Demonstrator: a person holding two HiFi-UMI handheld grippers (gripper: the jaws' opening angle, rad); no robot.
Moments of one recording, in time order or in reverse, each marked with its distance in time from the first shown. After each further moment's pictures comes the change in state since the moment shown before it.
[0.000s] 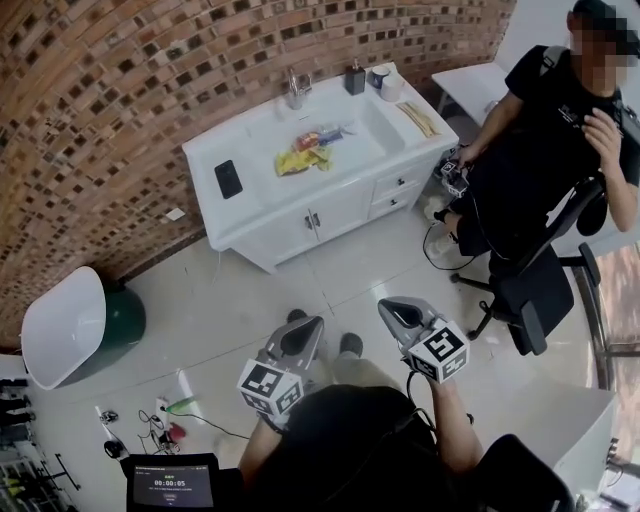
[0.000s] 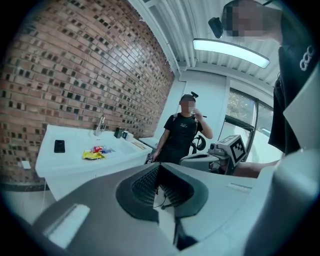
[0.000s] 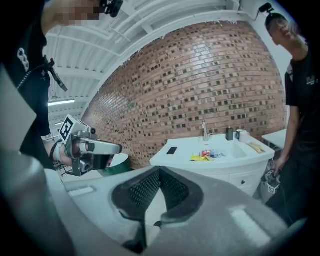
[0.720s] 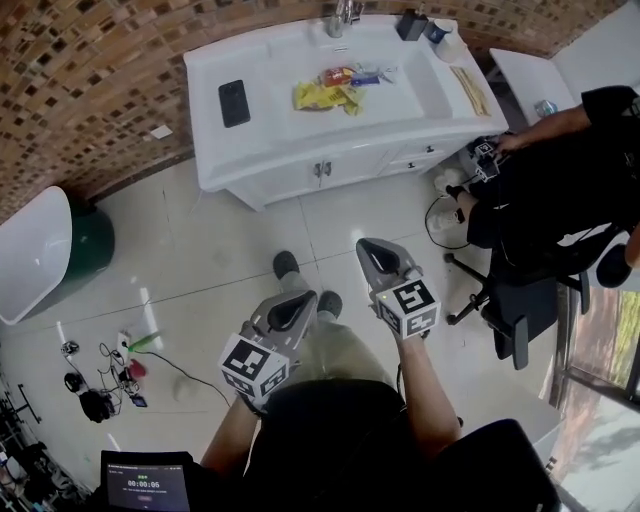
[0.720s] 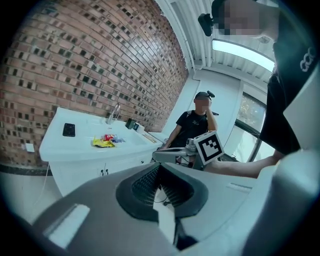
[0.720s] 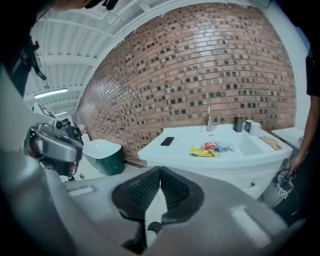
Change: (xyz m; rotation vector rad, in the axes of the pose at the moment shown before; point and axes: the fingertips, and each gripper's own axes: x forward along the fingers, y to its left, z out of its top) left arm 0.015 0.090 -0.042 -0.108 0.034 0.041; right arm 0.174 -0.044 -0.028 -0.022 0.112 -0.033
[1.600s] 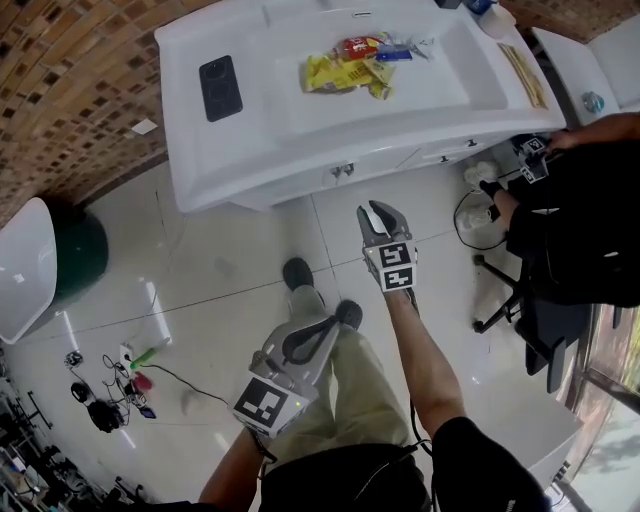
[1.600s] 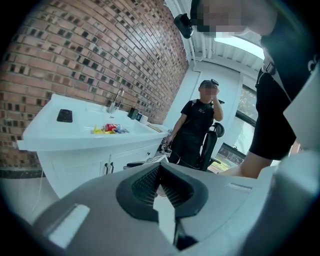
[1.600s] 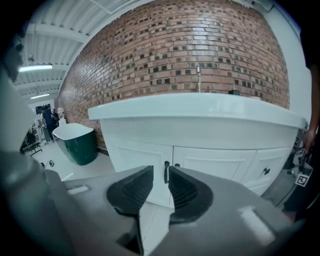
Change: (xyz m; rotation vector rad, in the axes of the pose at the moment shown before) left arm 0.066 0.092 -0.057 0.056 0.057 -0.031; right arm 0.238 -0.127 -0.157 -0.038 0.033 -0.191
